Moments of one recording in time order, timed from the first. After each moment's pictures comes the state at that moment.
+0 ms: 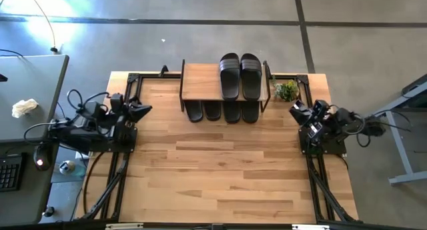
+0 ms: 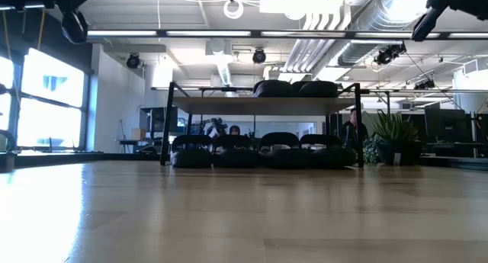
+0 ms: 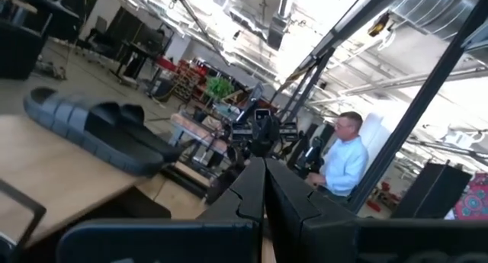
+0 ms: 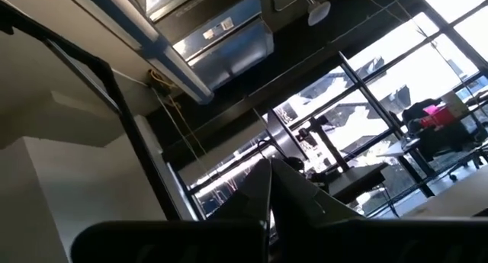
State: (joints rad) left arm 0.12 0.01 0.33 -0.09 -0.20 -0.50; right arm 0.15 0.01 0.11 0.48 0.26 0.45
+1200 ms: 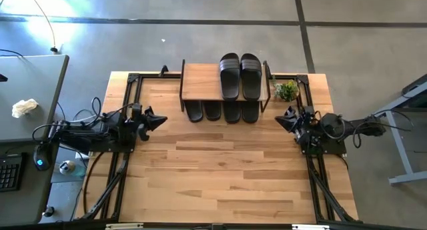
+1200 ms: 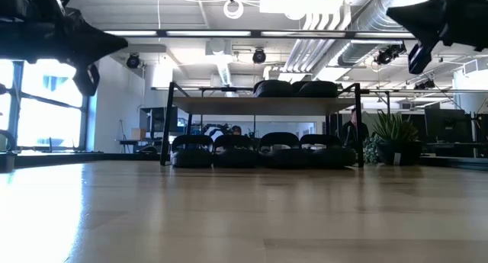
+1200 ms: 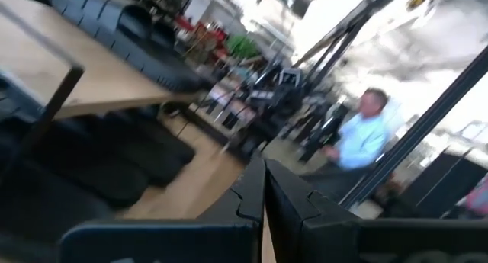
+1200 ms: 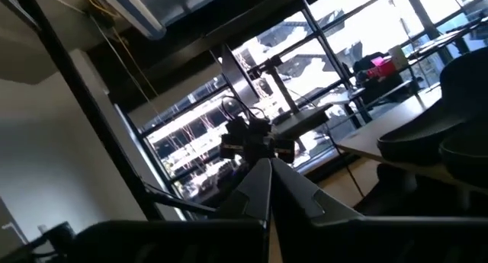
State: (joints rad) left arm 0.12 0.02 0.01 0.11 -0.19 -0.62; right arm 0.15 0.01 0.01 0.34 0.29 0.45
